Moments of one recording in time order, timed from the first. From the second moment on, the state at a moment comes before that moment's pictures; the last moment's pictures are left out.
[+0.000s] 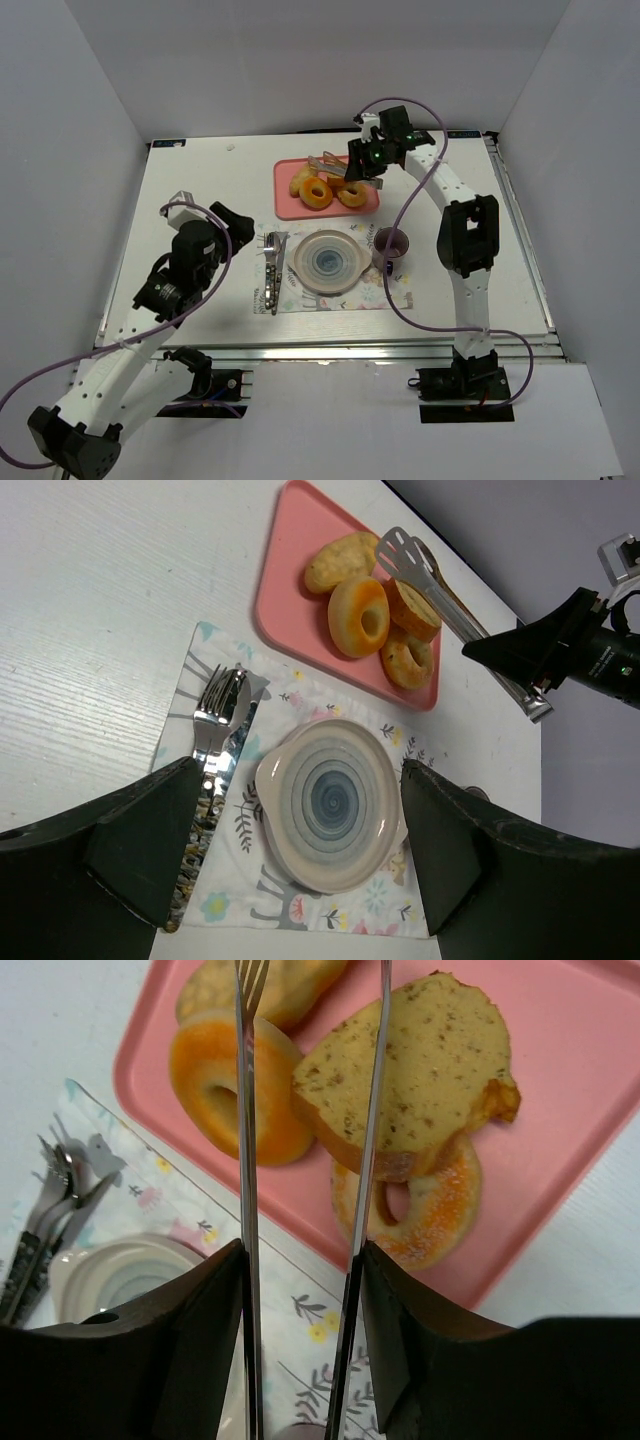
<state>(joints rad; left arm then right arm) -0.48 0.77 0.79 -0.40 -0.38 -0.87 0.35 2.24 2.07 -0.67 -0.47 -0.05</state>
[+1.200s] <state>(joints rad) -0.48 0.87 0.83 -0.42 -0.38 -0.87 0.42 2.31 2.09 -0.61 -0.40 0.35</state>
